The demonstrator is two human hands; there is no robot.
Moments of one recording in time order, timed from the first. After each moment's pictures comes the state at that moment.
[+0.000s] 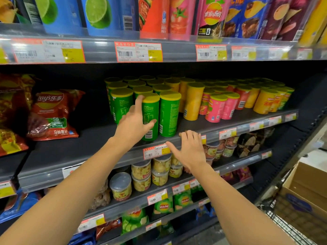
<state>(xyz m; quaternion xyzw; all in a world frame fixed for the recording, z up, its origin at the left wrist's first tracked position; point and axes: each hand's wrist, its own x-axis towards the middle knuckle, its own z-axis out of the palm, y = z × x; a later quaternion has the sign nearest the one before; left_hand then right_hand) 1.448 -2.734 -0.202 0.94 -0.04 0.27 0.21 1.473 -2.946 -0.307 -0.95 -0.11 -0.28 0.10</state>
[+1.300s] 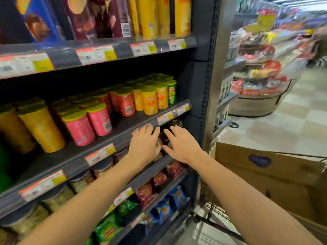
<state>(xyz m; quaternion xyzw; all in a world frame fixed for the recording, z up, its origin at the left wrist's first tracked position) 1.533 -3.209 -0.244 0.93 -0.30 0.19 -0.04 1.505 -3.380 -0.266 -0.99 -0.08 -0.11 -0.01</state>
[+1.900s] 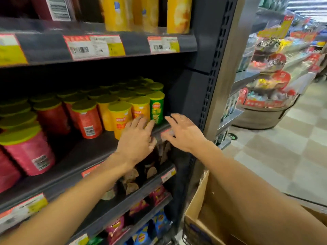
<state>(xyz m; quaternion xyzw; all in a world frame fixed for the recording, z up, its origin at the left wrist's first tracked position) 1.685 -3.330 -0.231 0.93 -0.27 0.25 0.02 1.676 -3.524 -0.223 -0.99 -0.11 -0.13 0.02</state>
